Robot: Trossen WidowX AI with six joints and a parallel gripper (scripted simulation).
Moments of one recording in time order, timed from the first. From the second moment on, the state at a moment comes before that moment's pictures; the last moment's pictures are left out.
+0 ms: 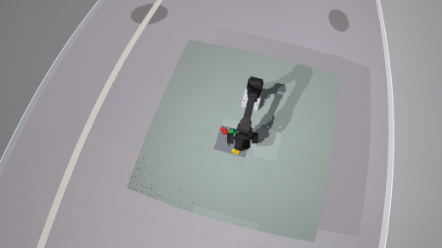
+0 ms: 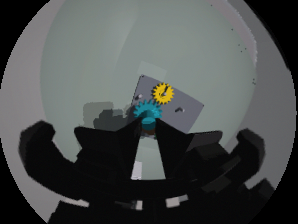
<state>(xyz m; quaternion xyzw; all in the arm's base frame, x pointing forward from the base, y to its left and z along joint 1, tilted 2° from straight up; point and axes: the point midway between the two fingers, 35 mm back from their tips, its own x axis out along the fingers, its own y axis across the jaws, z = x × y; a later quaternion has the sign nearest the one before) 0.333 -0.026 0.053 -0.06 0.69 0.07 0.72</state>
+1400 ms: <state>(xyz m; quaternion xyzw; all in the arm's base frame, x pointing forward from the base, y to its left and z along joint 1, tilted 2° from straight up) 0.335 -0.027 0.038 -0.20 0.66 0.21 0.70</state>
